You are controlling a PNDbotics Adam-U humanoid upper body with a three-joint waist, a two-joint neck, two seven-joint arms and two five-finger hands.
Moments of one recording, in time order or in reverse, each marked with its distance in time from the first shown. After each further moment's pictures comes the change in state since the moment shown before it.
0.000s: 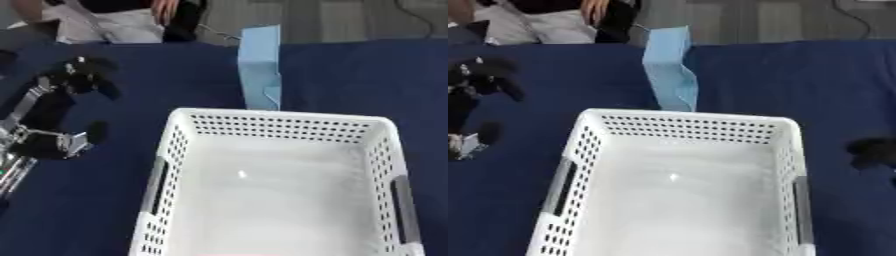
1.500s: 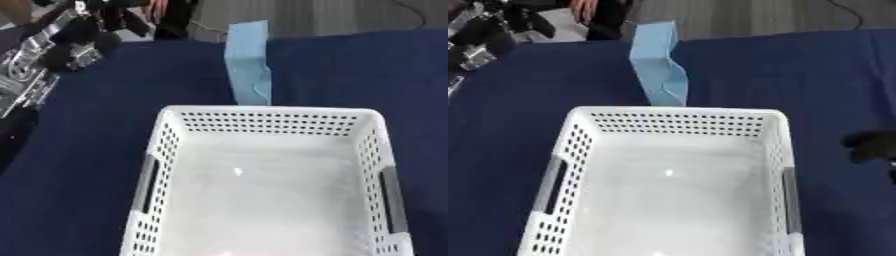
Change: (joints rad) left arm -0.483 -0.009 -0.169 0.370 0.184 0.089 -0.291; right arm -0.019 -0.009 0.025 0.000 -0.015 0.001 0.001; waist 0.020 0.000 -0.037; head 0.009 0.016
